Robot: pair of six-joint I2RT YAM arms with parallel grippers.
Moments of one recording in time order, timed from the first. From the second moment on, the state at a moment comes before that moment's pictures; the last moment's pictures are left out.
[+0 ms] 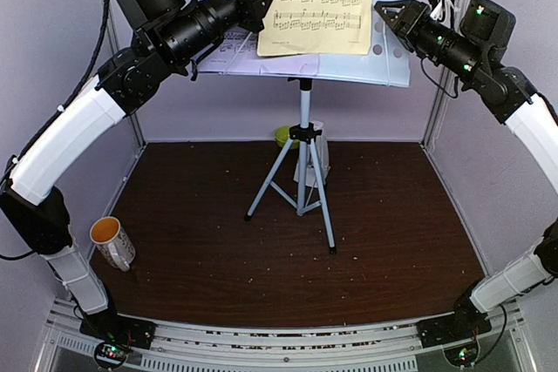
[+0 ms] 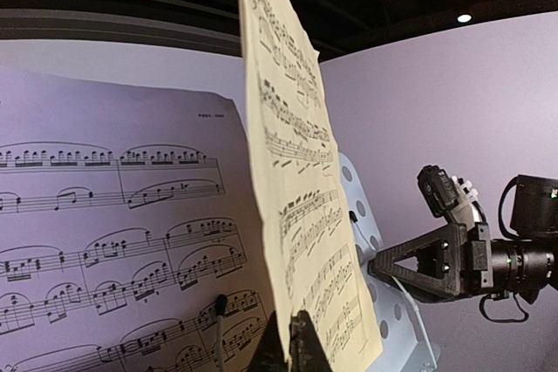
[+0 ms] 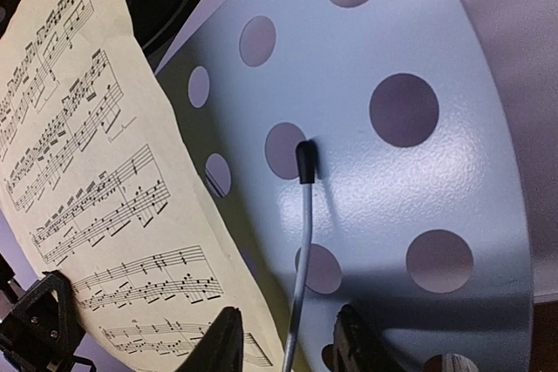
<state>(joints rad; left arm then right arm) -0.97 1.70 2.13 -0.02 -0.07 0.13 0.54 1.37 1.78 -0.19 -0.06 0.59</state>
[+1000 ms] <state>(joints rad) -0.97 1.77 2.22 -0.02 -0.09 0.15 0.53 1.32 1.63 0.07 -0.15 0.46</state>
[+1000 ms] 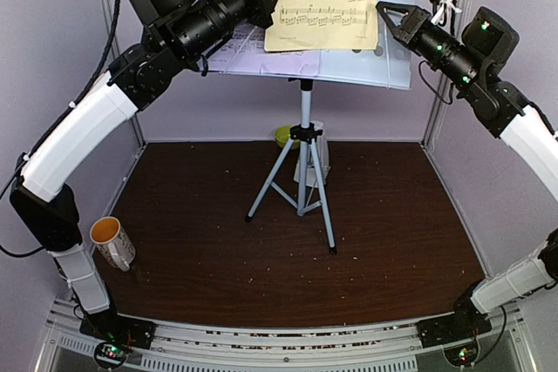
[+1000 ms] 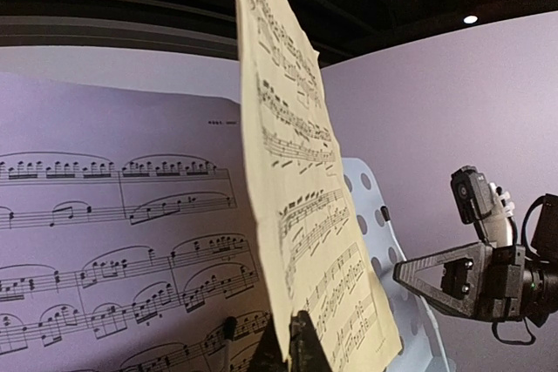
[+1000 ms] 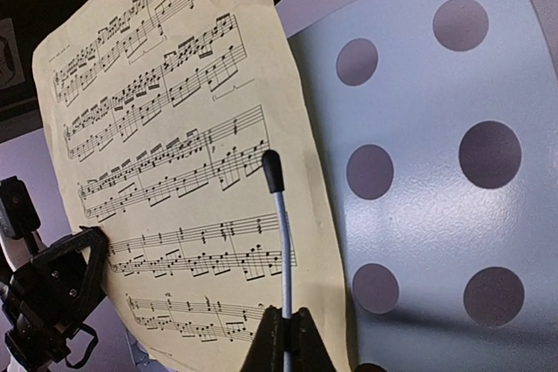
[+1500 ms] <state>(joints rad) -0.97 1.93 2.39 -0.08 0.00 0.16 0.53 1.30 1.57 0.16 -0.23 0.39</state>
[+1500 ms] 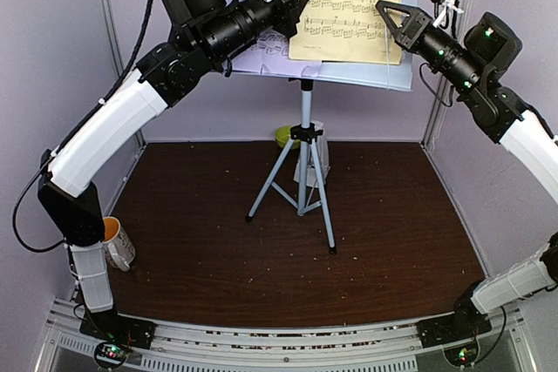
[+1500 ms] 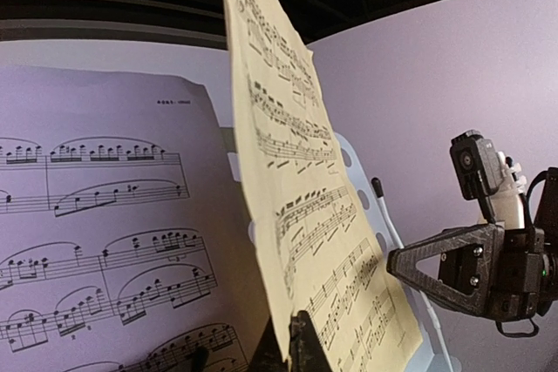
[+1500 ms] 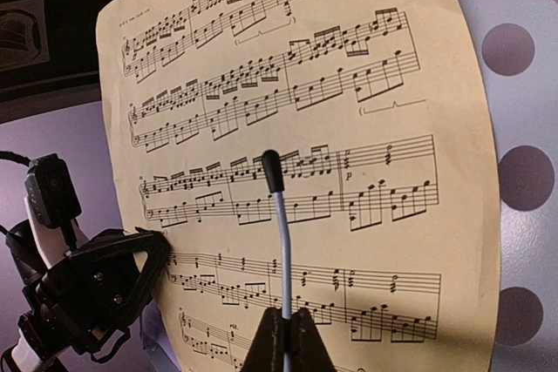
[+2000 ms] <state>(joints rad) -0.97 1.95 2.42 -0.08 0.03 0.17 0.53 1.30 1.57 0.17 -0.24 0.37</state>
